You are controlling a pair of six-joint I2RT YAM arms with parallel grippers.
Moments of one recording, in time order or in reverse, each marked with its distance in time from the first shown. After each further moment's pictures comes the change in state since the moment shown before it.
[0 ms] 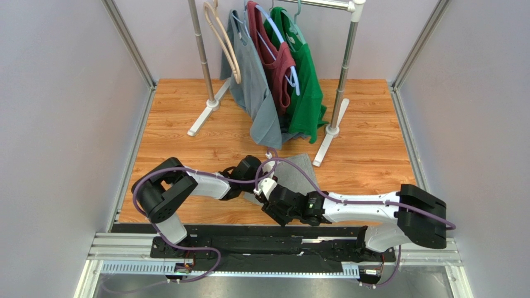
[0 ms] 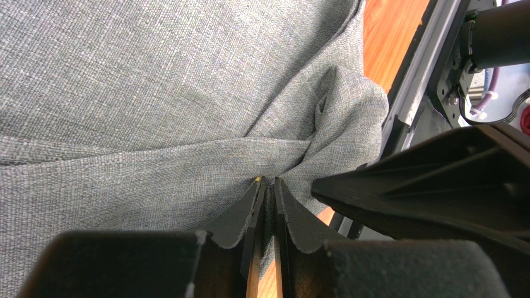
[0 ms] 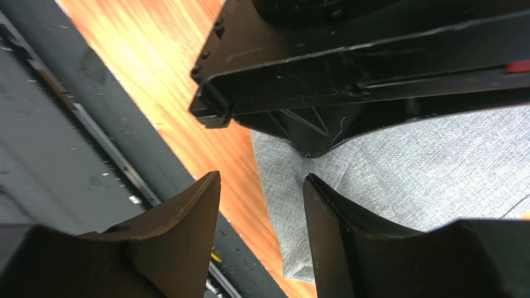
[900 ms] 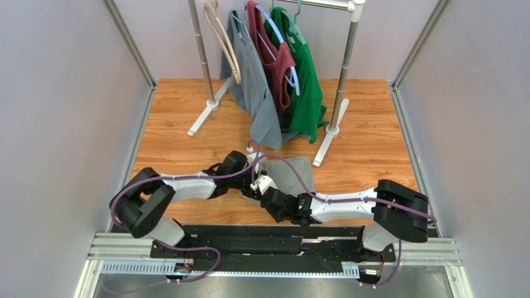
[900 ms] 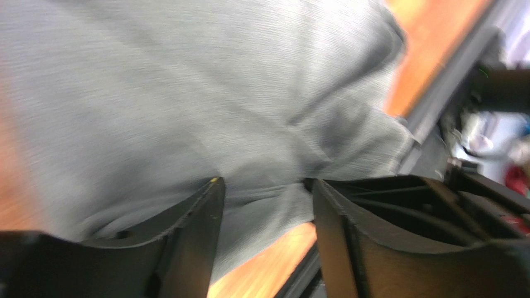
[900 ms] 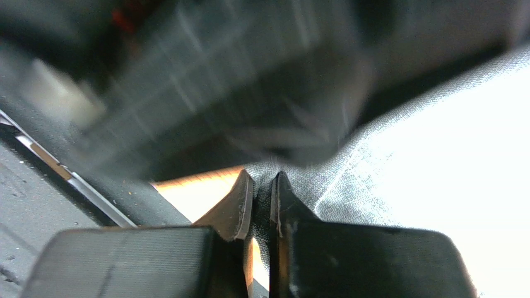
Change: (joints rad) left arm 0.104 -0.154 -0.047 -0.141 -0.031 -0.082; right arm 0.011 0.162 0.019 0.118 0.074 0.170
